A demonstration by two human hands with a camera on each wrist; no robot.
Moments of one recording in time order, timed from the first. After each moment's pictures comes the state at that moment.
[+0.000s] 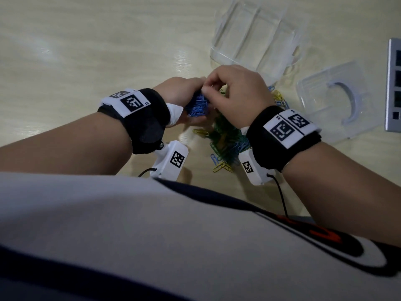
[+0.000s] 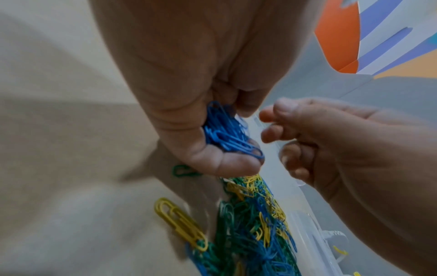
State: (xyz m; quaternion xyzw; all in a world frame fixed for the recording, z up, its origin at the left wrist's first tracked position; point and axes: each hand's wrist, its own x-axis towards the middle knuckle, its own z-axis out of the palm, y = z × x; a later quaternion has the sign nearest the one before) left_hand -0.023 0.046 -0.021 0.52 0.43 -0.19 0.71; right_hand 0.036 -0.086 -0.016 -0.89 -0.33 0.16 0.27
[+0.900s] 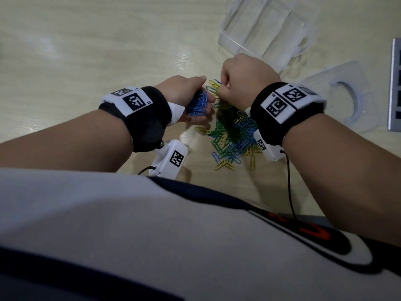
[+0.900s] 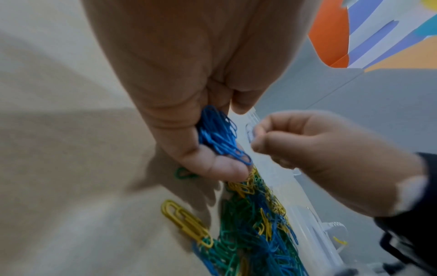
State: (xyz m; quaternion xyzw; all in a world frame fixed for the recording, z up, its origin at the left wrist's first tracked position) left_hand -0.023 0.041 -0.024 0.55 0.41 -0.22 0.69; right_hand 0.063 -0.078 -0.015 -0.91 -0.36 0.19 0.06
